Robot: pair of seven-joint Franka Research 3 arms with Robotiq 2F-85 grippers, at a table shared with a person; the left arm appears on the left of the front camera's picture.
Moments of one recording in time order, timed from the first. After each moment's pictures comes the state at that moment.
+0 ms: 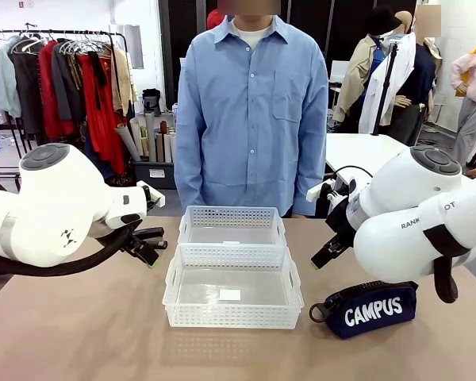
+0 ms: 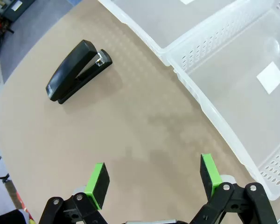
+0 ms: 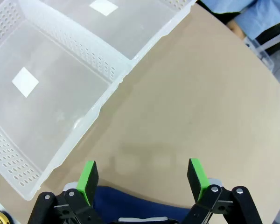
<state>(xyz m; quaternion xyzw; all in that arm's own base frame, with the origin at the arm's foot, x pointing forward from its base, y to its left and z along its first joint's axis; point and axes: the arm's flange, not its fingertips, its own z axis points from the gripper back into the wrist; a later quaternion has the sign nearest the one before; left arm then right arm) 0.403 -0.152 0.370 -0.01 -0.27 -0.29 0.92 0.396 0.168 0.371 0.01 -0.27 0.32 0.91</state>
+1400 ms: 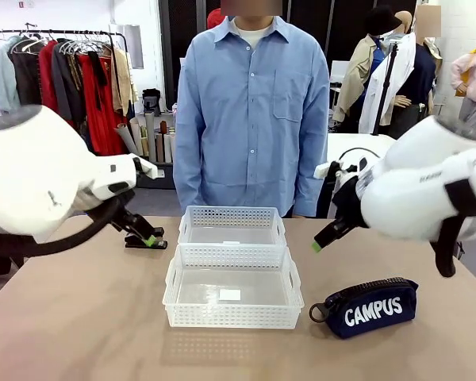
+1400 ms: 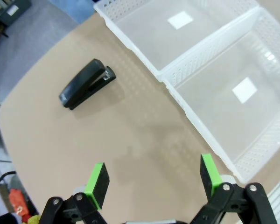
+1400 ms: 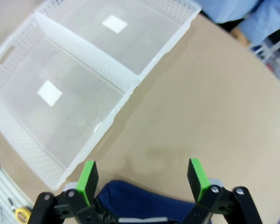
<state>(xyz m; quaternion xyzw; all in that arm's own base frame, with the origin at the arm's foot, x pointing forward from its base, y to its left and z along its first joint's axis) 0.396 -0.135 0.442 -0.06 -0.27 -0.29 0.92 0.401 0.153 0.427 0.08 -0.26 0.31 0.91</state>
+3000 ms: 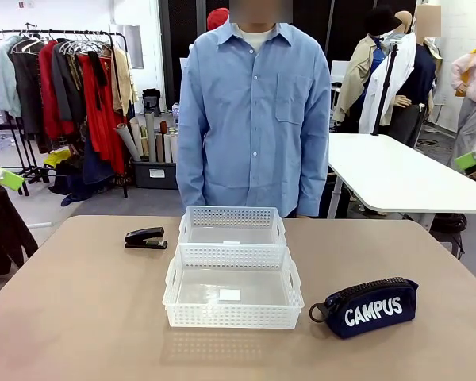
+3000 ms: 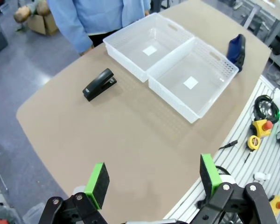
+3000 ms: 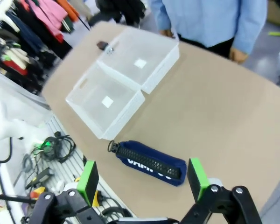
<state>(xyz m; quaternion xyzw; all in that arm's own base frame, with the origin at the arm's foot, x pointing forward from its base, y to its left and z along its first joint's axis) 0.282 0.071 0.574 -0.21 -0.35 -0.32 0.86 0.371 -0.119 0.572 0.32 -0.30 0.25 0.86</state>
